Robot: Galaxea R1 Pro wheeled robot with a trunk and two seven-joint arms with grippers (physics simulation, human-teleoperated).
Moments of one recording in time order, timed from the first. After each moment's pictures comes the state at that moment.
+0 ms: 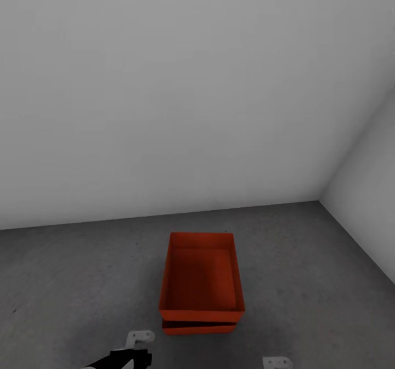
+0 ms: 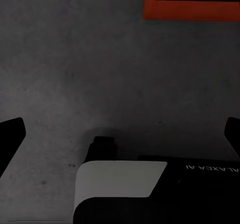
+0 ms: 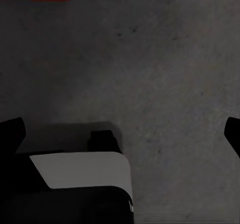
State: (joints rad) left arm -0.58 -0.06 -0.01 0.00 0.06 0.09 0.12; right arm -0.47 0.10 0.50 0.03 -0.45 -0.09 -0.28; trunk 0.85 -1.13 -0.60
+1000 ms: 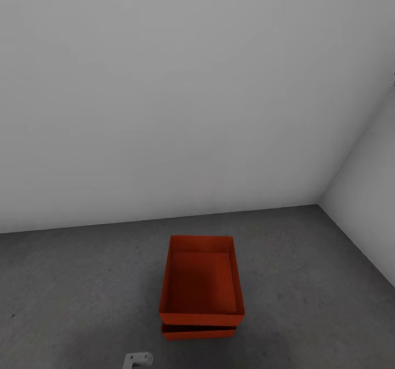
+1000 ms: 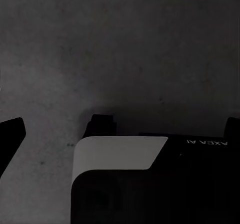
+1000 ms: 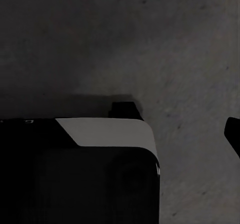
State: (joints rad) left arm -0.50 -0.07 -0.01 0.00 0.06 0.09 0.11; right arm -0.38 0.15 0.50 0.03 -0.45 -0.09 -0.28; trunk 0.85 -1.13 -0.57
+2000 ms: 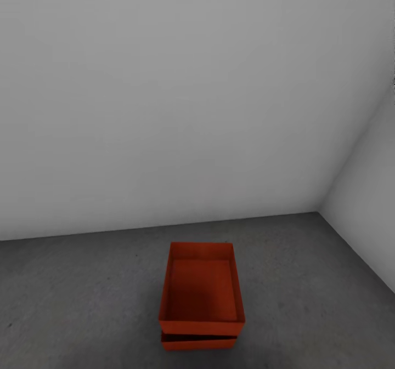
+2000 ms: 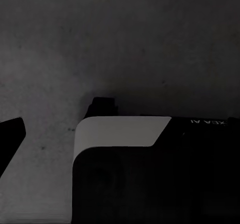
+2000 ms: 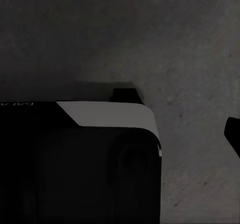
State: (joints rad) left arm -0.43 -0.07 -0.01 0.00 0.06 0.08 0.11; right arm -0.31 0.15 0.50 0.03 -0.45 -0.10 -0.27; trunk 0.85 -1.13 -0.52
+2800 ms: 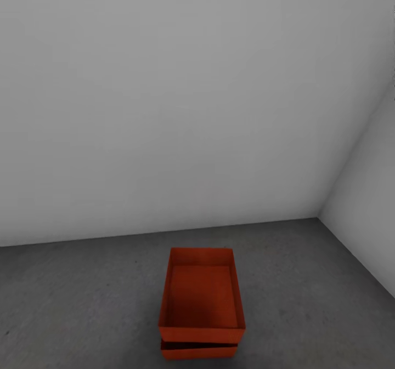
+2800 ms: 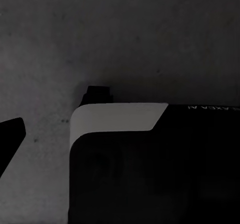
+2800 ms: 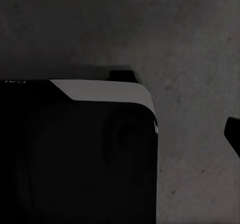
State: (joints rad) left arm -0.37 -0.03 0.00 0.00 0.06 0.08 0.03; right arm -0.24 0.14 0.50 0.03 -0.45 -0.12 -0.27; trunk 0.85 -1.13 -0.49
